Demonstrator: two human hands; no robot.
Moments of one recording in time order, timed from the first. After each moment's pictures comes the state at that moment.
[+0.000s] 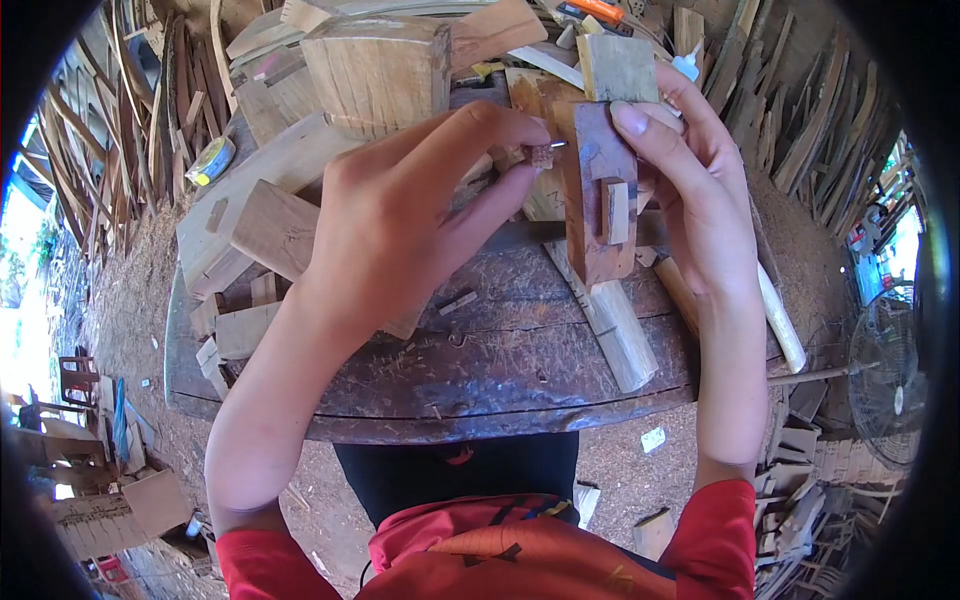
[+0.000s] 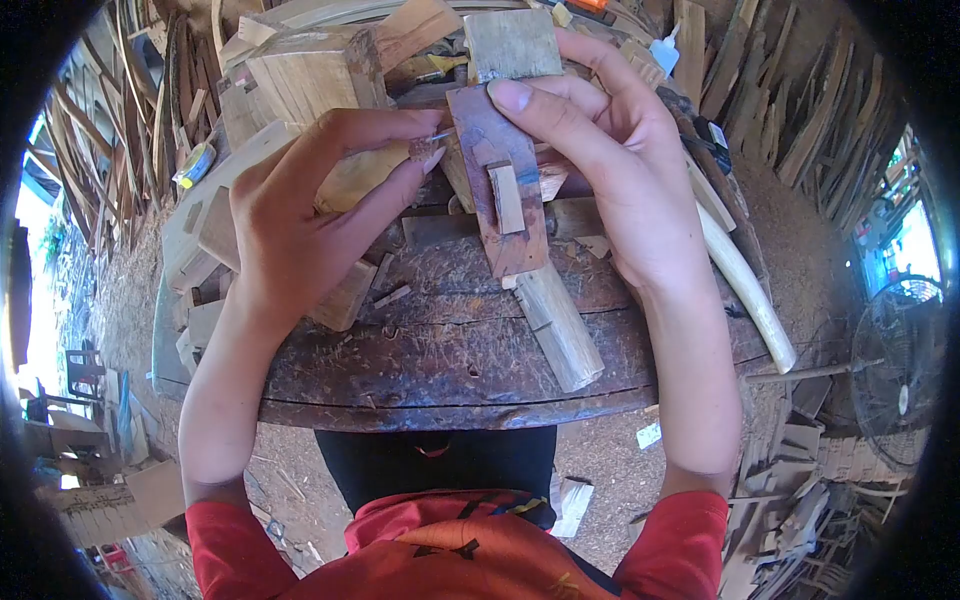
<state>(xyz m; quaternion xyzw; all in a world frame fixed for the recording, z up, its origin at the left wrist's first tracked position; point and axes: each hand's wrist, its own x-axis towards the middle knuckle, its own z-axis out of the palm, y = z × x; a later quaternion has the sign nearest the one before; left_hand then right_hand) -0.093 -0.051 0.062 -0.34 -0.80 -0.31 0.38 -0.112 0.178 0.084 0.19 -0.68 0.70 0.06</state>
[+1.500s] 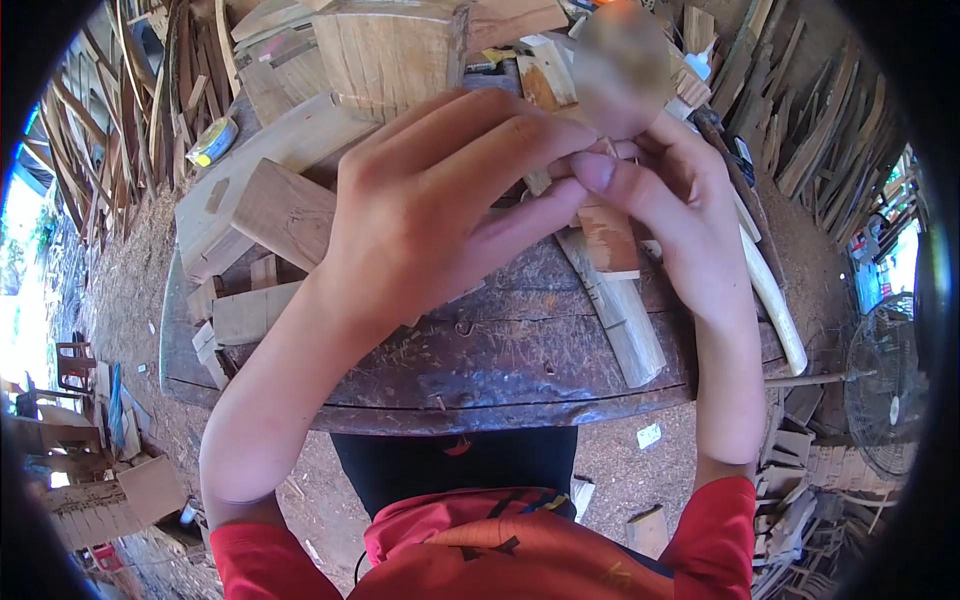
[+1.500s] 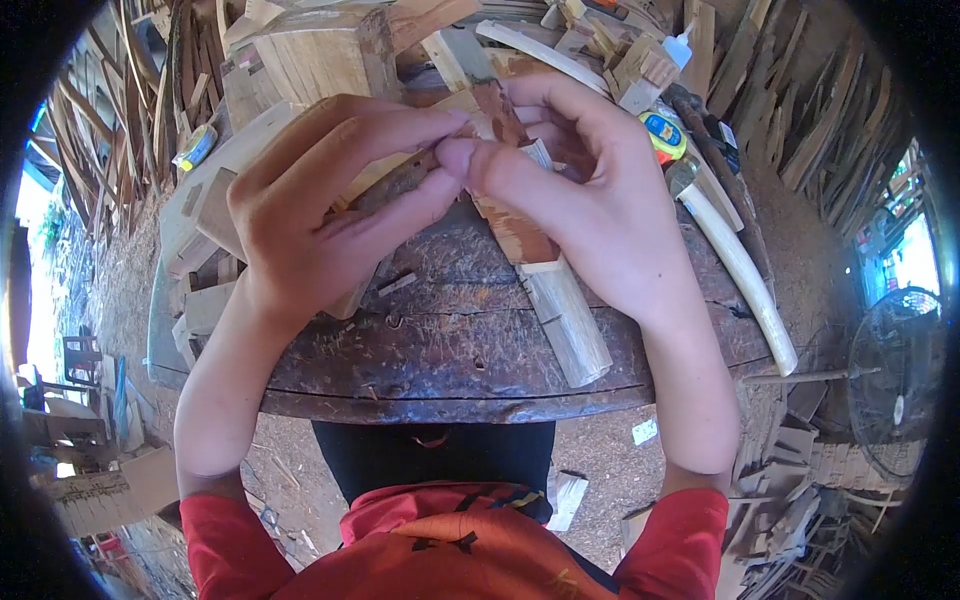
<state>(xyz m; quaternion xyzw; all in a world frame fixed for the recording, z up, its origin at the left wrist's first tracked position) -0.096 -0.045 0.060 -0.39 -0.74 -0.29 0.46 -0.098 0.166 0.079 0.25 -0.74 0.62 -0.01</state>
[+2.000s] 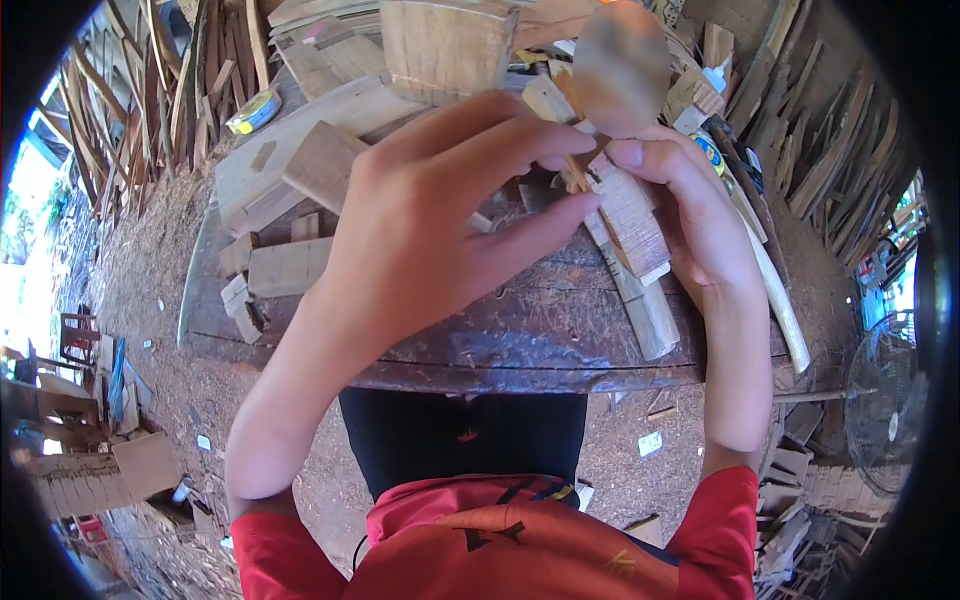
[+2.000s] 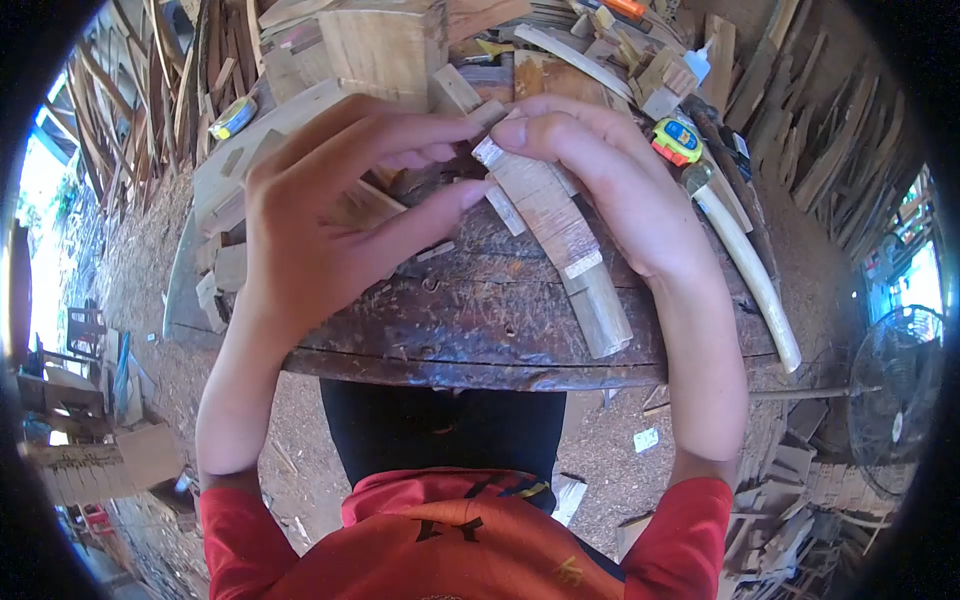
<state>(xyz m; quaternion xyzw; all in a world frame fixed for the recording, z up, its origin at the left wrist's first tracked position) -0.048 -0.064 0.068 -0.33 -0.78 -0.36 0.39 -0.094 0.161 0.082 0.23 -0.71 0.66 -0.12</state>
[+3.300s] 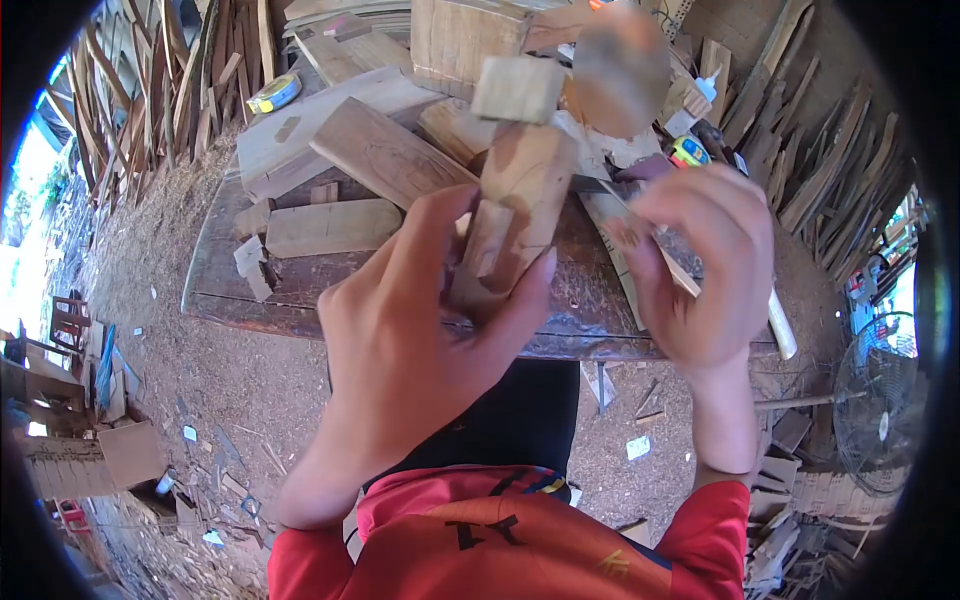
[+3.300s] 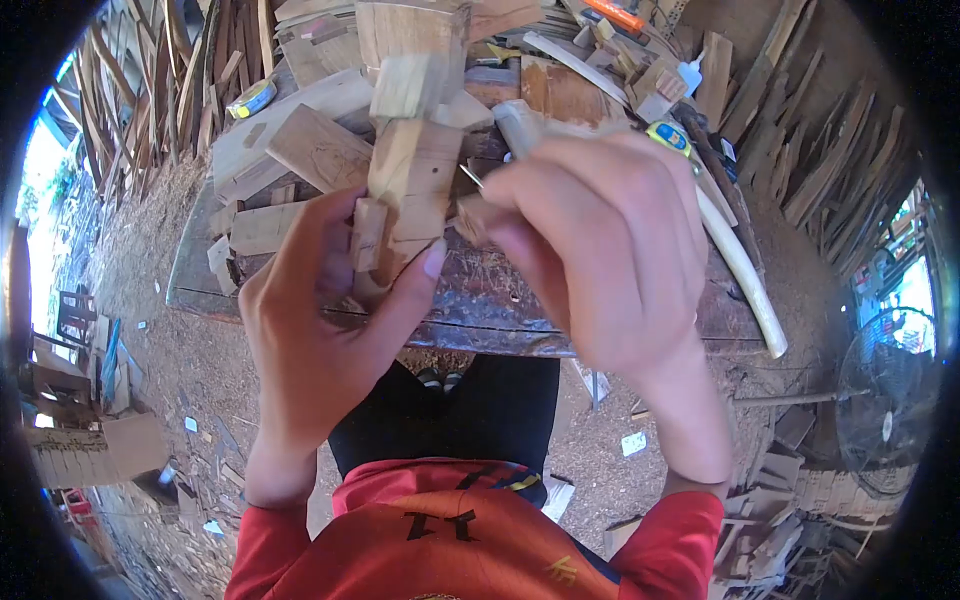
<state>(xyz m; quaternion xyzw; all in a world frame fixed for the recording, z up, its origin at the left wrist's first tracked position) 0.061 -0.049 0.053 -0.05 -0.86 -0.39 0.34 -0.015 0.153 0.093 0.50 -0.72 0.14 0.46</state>
